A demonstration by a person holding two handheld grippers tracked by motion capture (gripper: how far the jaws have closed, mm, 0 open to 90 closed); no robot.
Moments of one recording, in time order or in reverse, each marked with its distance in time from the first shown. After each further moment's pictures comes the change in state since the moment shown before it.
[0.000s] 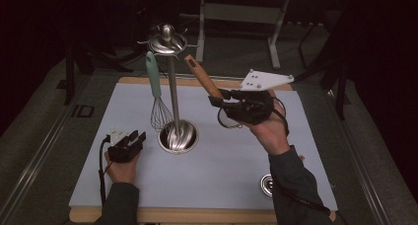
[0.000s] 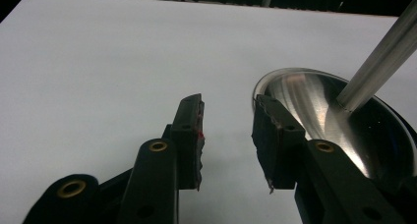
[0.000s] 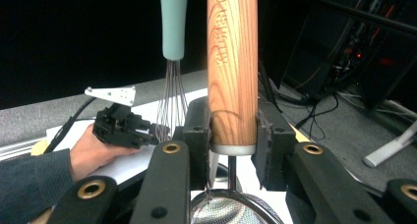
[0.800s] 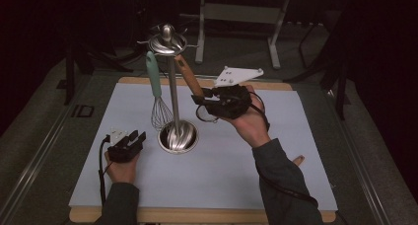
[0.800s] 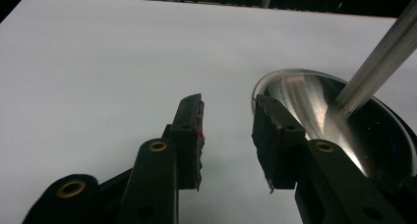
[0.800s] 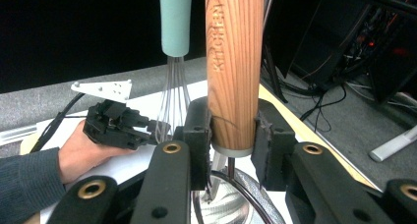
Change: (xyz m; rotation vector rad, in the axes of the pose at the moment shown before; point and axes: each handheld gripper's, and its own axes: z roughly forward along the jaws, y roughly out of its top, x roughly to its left) left arm 0.000 0.000 0.000 -0.001 -0.004 -0.001; right arm 0.003 0.008 0.048 0.073 0.015 -0.021
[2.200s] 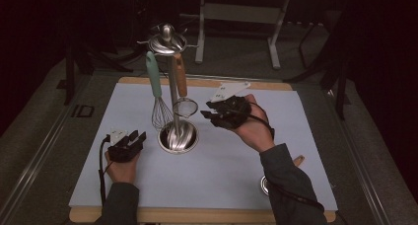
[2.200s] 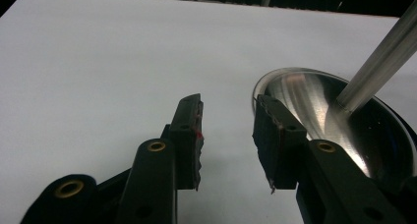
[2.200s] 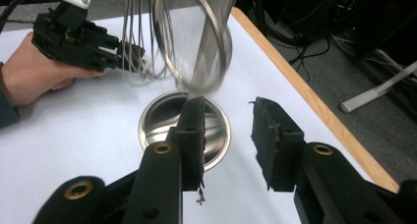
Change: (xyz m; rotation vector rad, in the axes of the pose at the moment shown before) left arm 0.000 0.000 0.001 0.005 -0.002 -0.004; right arm -0.003 -0.038 0.013 0.234 -0.069 -0.088
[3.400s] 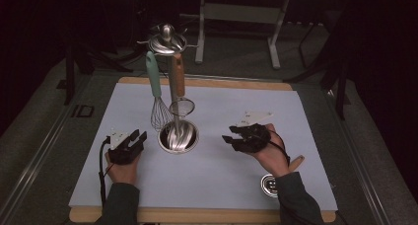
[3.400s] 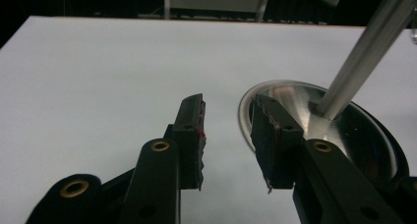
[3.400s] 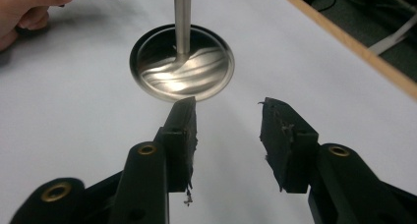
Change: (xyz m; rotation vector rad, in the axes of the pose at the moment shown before) left arm -0.009 0.002 -0.010 -0.058 -0.008 0.038; right arm -0.001 -0.106 0.003 0.048 0.011 0.174
